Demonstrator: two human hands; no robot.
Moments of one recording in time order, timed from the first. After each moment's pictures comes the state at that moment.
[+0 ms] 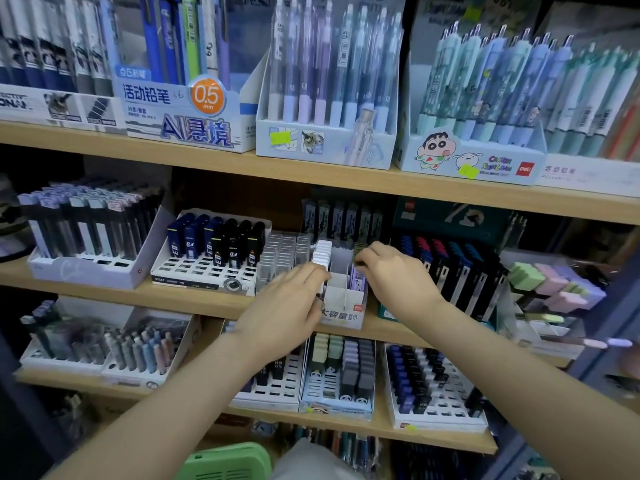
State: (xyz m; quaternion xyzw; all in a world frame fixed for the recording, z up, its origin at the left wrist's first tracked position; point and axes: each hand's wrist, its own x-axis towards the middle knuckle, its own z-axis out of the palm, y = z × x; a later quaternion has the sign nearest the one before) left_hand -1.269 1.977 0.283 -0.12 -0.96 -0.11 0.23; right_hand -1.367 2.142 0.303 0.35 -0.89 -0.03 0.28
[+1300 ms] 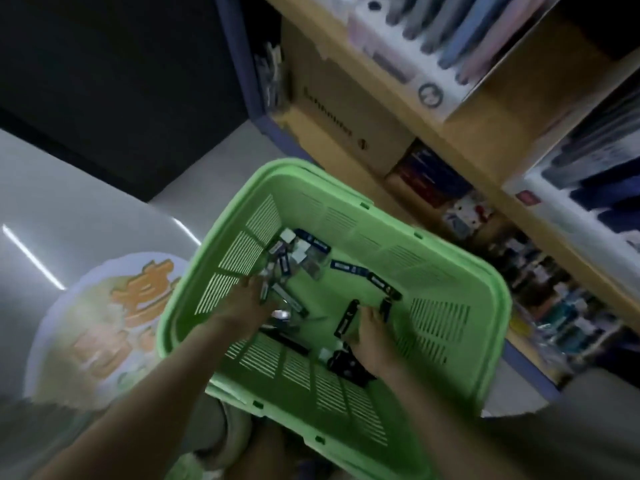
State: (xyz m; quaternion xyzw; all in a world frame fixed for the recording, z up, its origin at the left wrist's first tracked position) left_hand -1.039 1.788 -0.177 0.49 -0.73 -0.41 -0.24; right_hand -1.191 1.966 -0.199 0.31 -0.84 0.05 -0.44
